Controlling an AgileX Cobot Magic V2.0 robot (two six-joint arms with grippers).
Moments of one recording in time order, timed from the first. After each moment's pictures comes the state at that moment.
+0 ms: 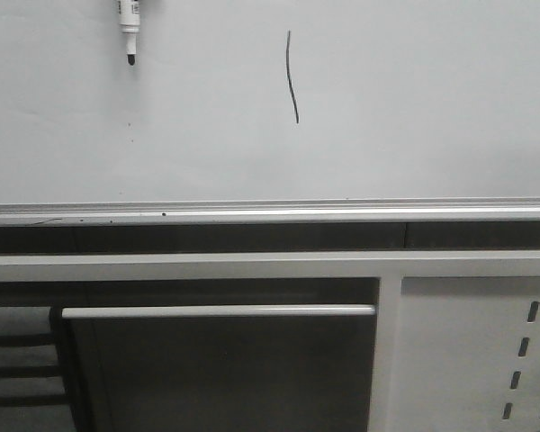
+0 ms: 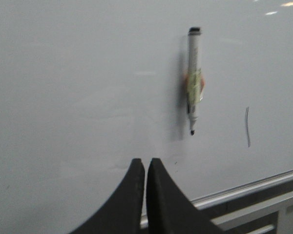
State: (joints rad) left arm -0.44 0.17 -0.11 -0.21 -0.09 0.27; right arm 0.15 -0.01 -0.24 0.65 0.45 -0.49
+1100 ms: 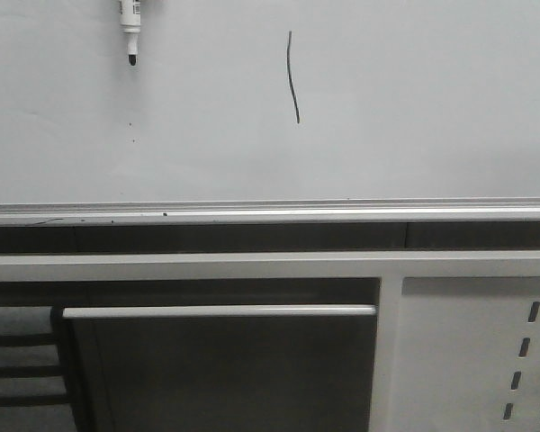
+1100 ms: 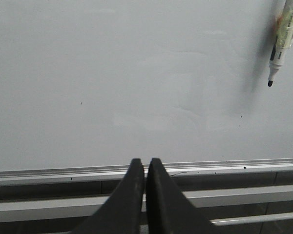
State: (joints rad) left arm -0.20 0.00 0.00 -0.12 0.07 0.09; right arm 0.15 -0.01 -0.24 0.65 0.45 -0.49
